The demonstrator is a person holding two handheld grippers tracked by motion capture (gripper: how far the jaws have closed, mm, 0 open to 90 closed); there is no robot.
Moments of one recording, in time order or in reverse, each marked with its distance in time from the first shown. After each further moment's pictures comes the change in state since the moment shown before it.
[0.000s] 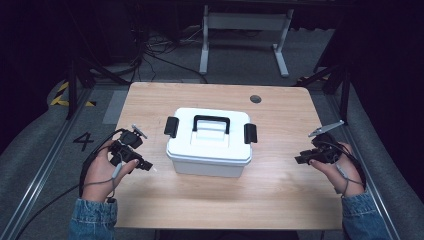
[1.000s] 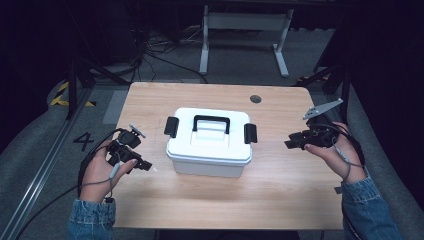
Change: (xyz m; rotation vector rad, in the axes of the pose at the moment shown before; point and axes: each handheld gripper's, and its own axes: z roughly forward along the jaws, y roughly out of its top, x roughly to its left) left arm 0.002 -0.002 -0.004 -0.016 -0.018 -0.001; right arm 0.035 0.065 -0.045 -0.109 0.105 -0.178
